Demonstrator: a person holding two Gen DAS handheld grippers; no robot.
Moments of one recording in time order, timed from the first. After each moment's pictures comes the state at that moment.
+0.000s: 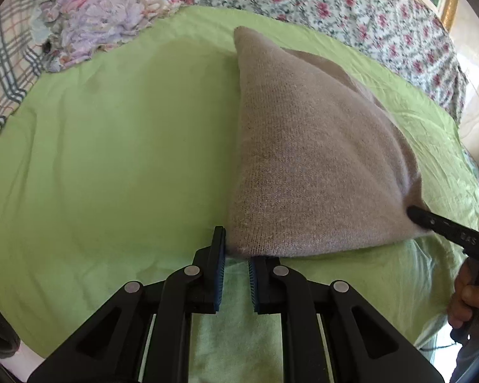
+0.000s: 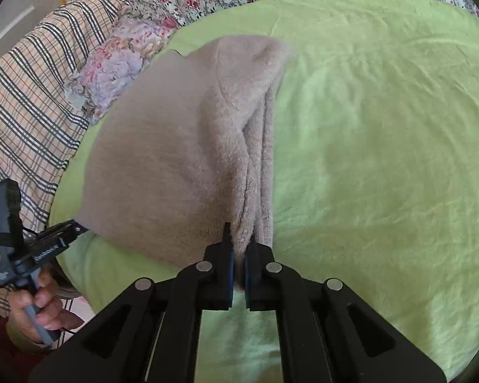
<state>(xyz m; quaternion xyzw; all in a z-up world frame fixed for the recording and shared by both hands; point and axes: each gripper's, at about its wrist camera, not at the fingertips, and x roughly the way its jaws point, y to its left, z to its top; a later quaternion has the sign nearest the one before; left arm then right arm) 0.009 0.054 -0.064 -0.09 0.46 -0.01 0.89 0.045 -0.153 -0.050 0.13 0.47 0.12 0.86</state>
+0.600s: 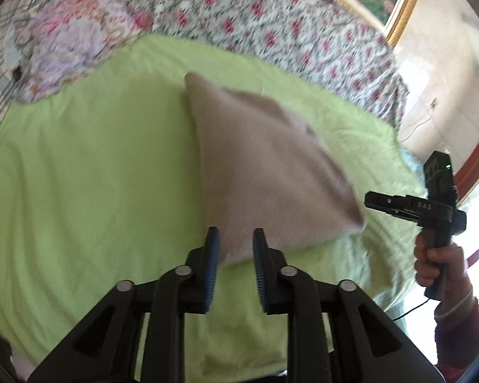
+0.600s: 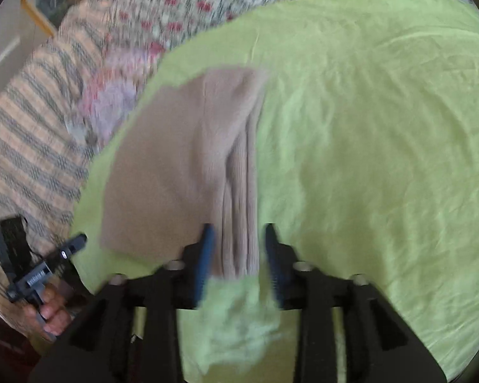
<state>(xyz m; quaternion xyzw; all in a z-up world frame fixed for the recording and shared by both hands) -0.009 0.084 -0.007 -0.13 0.40 -0.15 0.90 0.037 -0.180 -0.004 0.22 0.44 0.10 0.87</state>
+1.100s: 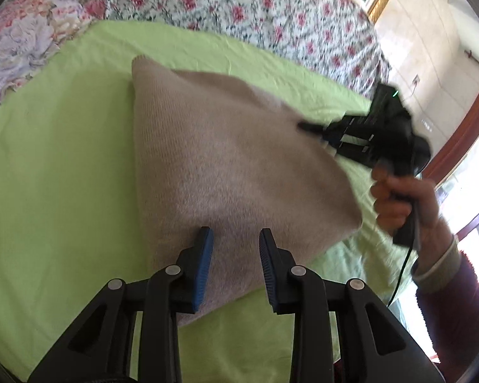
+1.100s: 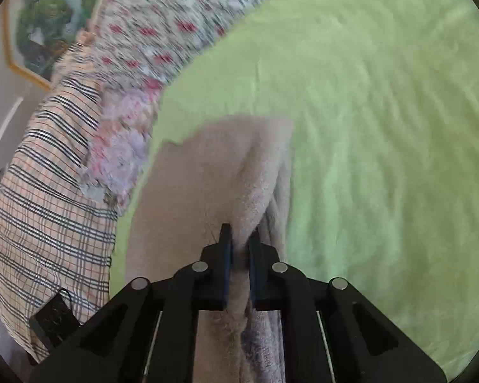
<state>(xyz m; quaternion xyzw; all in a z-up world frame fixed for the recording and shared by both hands) 0.053 0.041 -0.033 -0.10 0.44 -0.21 0.87 0.150 -0.192 -0.022 0.30 0.42 0.12 0.85</state>
